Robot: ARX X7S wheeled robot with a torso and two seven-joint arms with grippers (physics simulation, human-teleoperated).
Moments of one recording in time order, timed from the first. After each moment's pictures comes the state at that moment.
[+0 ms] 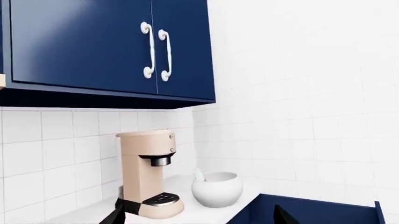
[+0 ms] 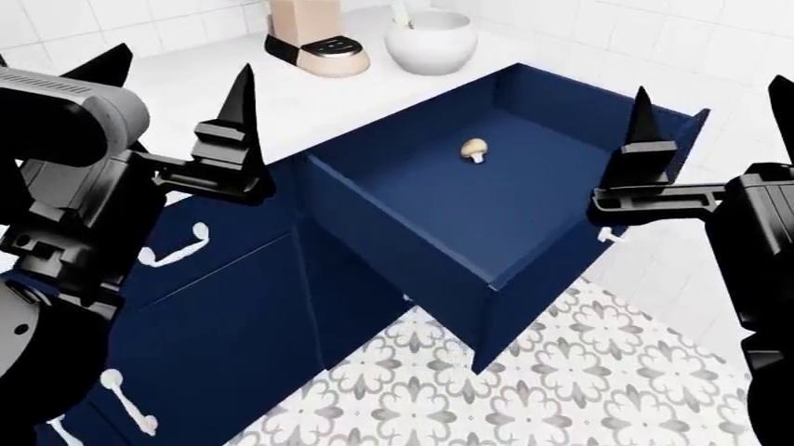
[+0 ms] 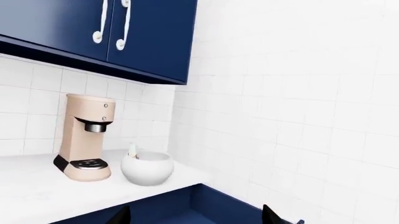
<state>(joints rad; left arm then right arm) -0.75 -0.46 -0.07 0.79 -0.87 -1.01 -0.34 0.80 0.67 0.12 -0.89 1.29 1.18 0.89</state>
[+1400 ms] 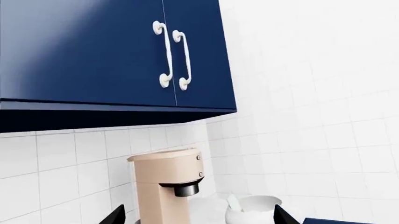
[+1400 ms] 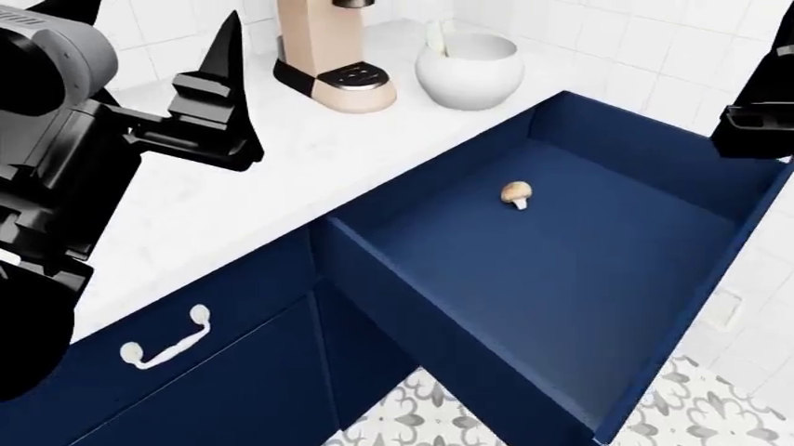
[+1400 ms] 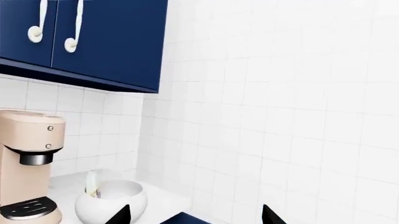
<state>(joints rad) -0.91 -0.51 -0.05 0.79 -0.97 -1.09 -0.40 1.05 0.87 0.15 -0.74 1.64 1.22 1.14</state>
